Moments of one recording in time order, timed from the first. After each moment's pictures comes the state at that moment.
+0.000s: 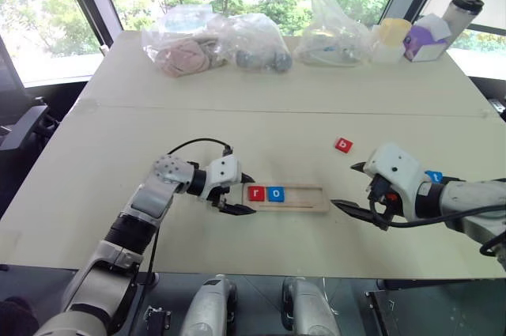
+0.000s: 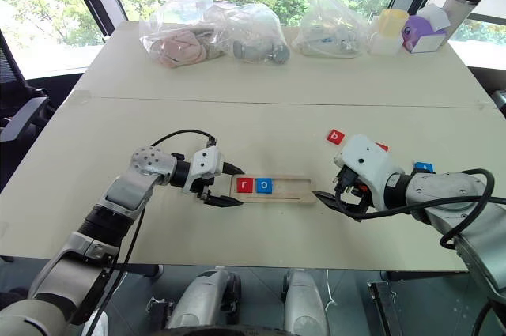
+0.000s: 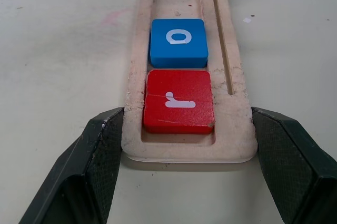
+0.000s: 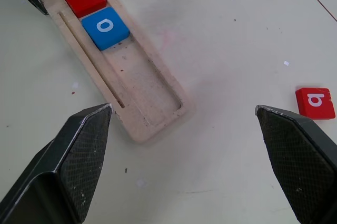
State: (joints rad) left arm -0.55 0.45 -0.29 0.22 -0.03 0.15 -1.30; right arm -0.10 -1.03 -0.20 -0.76 0.57 1.03 0.66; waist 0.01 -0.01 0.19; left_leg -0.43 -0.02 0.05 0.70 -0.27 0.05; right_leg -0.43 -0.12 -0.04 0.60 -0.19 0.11
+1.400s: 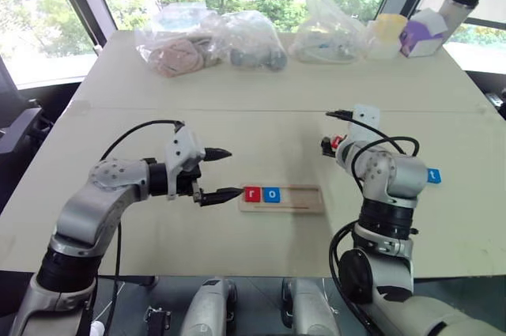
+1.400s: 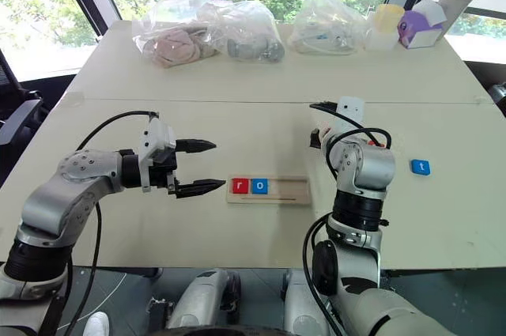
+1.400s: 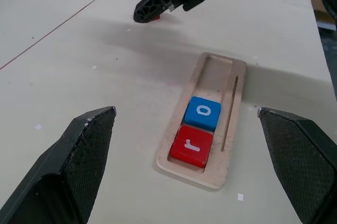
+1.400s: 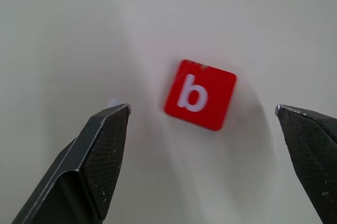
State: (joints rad) left arm -0.33 0.65 -0.02 -0.41 -0.44 0.64 -1.00; right arm -0.73 0.00 -0.39 -0.09 0.11 1.33 -0.32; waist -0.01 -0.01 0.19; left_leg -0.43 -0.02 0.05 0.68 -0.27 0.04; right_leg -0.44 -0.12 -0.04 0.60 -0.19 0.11
